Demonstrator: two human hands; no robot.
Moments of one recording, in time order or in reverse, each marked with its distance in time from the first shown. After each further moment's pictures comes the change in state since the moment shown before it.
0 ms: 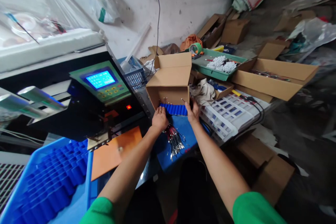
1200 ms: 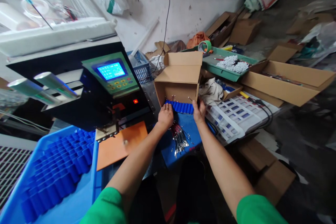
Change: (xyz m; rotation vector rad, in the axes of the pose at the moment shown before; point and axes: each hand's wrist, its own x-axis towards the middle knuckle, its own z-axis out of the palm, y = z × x) left_hand -0.006 0.010 -0.014 -0.121 -0.027 0.010; right_hand -0.002 -0.003 -0.003 -0.042 -0.013 -0.009
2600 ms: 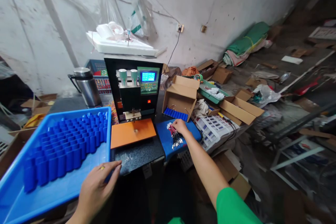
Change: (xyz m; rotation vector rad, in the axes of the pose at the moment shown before) left_hand -0.351 -0.109 -0.064 -0.441 0.617 -0.105; right_hand -0.055 -0.053 0.037 -0.557 -0.656 0.184
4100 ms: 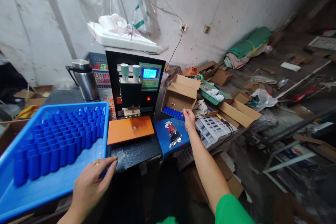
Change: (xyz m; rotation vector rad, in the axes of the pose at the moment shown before) left_hand -0.005 -0.001 0.006 0.031 0.083 -0.003; right_hand -0.004 -0.020 -0.049 0.796 0.418 -0.119
